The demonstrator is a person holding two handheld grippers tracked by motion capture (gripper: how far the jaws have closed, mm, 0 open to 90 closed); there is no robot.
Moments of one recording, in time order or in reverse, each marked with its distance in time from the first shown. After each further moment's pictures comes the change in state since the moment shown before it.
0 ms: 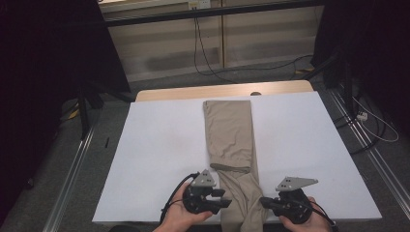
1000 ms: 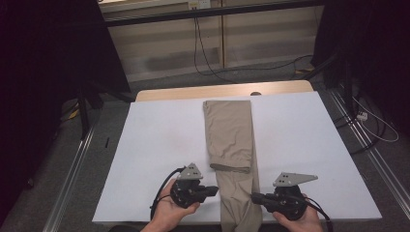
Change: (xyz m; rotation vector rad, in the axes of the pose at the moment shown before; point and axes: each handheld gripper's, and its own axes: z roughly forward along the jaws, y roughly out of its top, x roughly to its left) left arm 0.011 -0.005 -0.049 -0.074 0.036 -0.062; right arm 0.009 0.015 0.000 -0.113 0.116 0.020
